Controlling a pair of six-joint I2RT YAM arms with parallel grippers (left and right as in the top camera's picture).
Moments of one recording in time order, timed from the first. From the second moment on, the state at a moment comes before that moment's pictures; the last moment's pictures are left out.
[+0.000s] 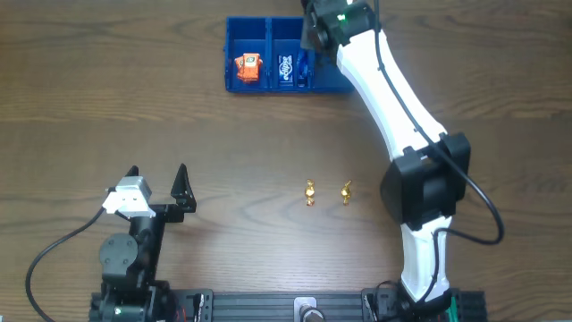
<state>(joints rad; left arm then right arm) -0.08 0.01 0.02 -0.12 0.00 -0.22 0.39 2.17 2.10 -0.92 0.33 0.47</state>
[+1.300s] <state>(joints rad) -0.08 0.01 0.02 -0.12 0.00 -0.22 0.74 1.74 1.06 -0.78 0.08 0.74</state>
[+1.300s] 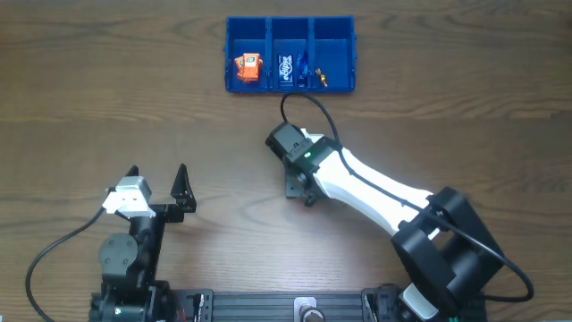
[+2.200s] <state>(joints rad) -0.08 0.01 0.02 -0.12 0.00 -0.22 0.74 1.76 0.97 -0.64 0.08 0.77</state>
